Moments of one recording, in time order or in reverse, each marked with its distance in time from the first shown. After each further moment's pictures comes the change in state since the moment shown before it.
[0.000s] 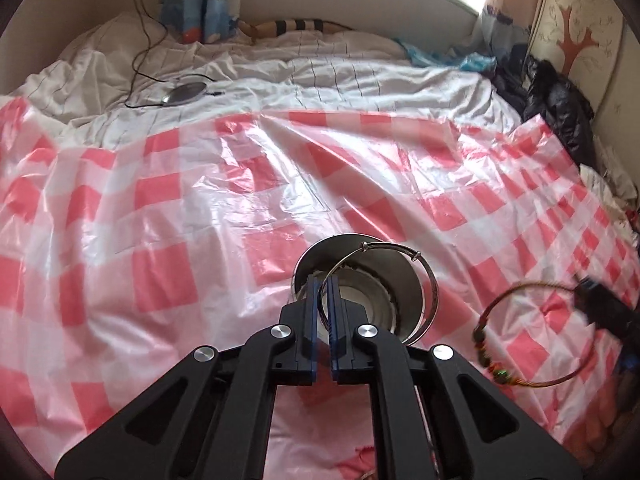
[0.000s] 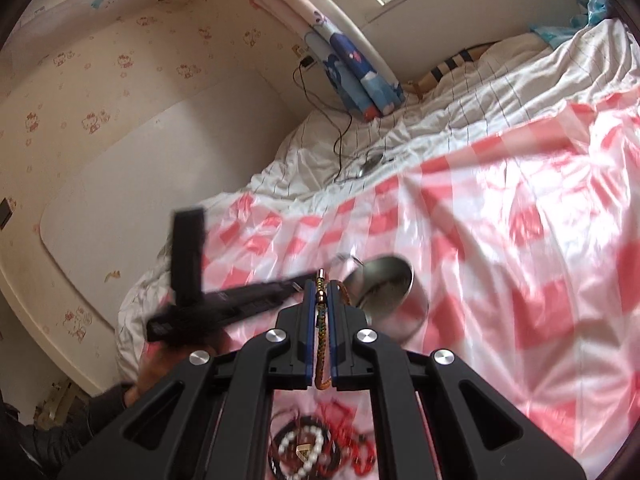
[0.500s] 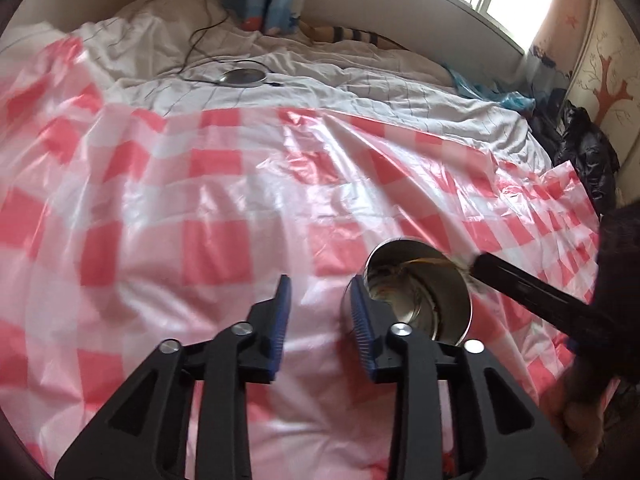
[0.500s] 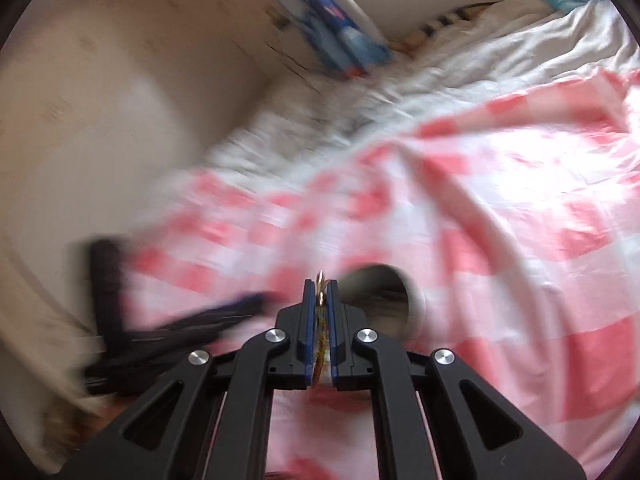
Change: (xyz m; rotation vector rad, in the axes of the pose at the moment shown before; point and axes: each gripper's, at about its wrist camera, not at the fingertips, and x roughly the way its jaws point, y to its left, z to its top) left arm -0.015 0.053 -0.029 -0.191 -0.060 0.042; right arm 0.113 -0.026 0.013 -0.014 0.158 -0.163
